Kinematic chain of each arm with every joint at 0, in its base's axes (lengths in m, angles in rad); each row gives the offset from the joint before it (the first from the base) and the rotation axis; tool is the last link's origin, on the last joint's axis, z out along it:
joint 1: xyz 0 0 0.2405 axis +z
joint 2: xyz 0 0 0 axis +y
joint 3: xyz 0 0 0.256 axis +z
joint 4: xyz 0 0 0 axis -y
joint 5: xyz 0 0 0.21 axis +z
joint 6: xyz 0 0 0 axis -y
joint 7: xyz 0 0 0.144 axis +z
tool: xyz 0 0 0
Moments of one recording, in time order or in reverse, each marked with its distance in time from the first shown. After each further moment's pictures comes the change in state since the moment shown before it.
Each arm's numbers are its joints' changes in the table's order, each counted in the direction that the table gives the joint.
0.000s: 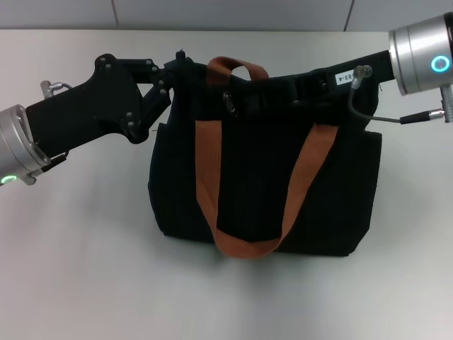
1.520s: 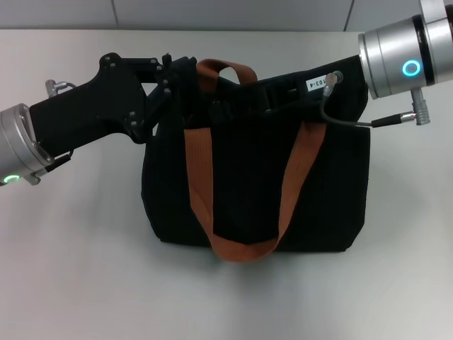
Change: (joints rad) left arm -0.010 0.001 0.000 0.013 0.000 -0.017 -0.012; right arm 0.031 0.000 -0.096 -0.053 0.099 -0.035 -0.055
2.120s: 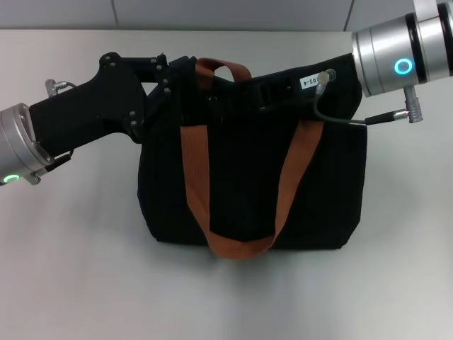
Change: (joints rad) left arm -0.001 0.000 0.000 0.000 -0.001 -0.002 -0.001; right arm 0.009 0.000 -0.025 -0.005 0.004 -0.034 0.001
